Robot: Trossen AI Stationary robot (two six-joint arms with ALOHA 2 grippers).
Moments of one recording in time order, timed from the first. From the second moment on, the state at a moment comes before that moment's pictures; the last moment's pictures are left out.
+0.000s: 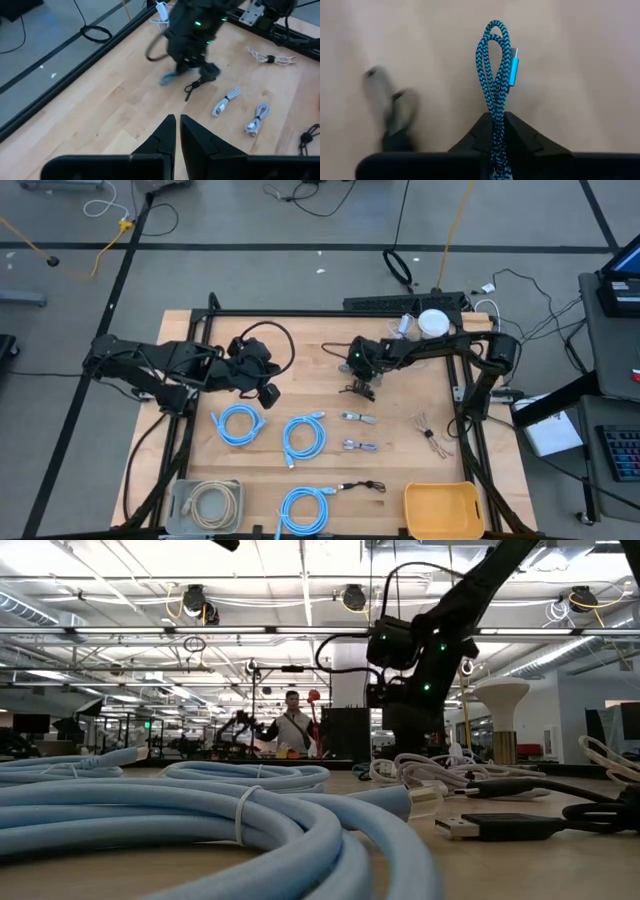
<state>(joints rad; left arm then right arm) -0.20 1.31 1.46 -0.99 -0.55 -0.63 -0.34 1.77 0.94 -0.30 0.00 0.01</state>
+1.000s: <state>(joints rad) -0.19 1.31 1.46 -1.07 -0.54 -0.61 0.62 1.16 1.11 -1.20 0.24 0.85</state>
